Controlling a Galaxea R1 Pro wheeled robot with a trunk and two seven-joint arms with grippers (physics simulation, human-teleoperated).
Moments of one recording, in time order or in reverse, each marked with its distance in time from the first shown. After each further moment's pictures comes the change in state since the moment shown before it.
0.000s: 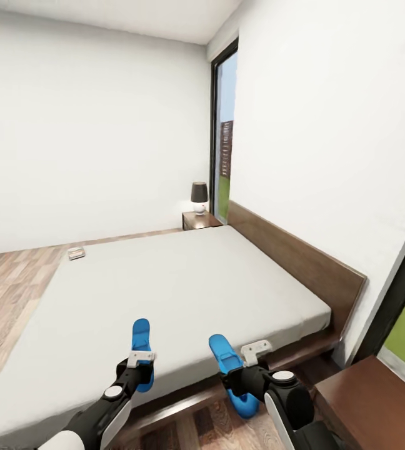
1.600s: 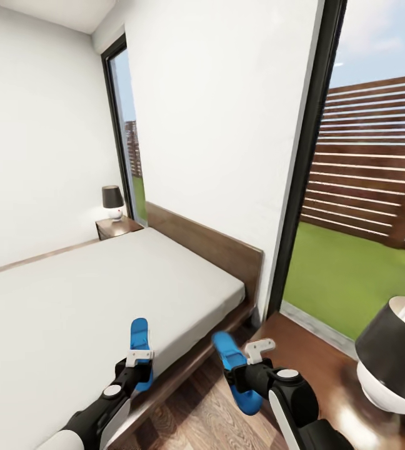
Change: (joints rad) left arm 0.000 0.001 0.023 -0.006 0.001 0.003 0.000; right arm 0.000 0.000 -0.032 -0.011 -0.001 0.000 0.000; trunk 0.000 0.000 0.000
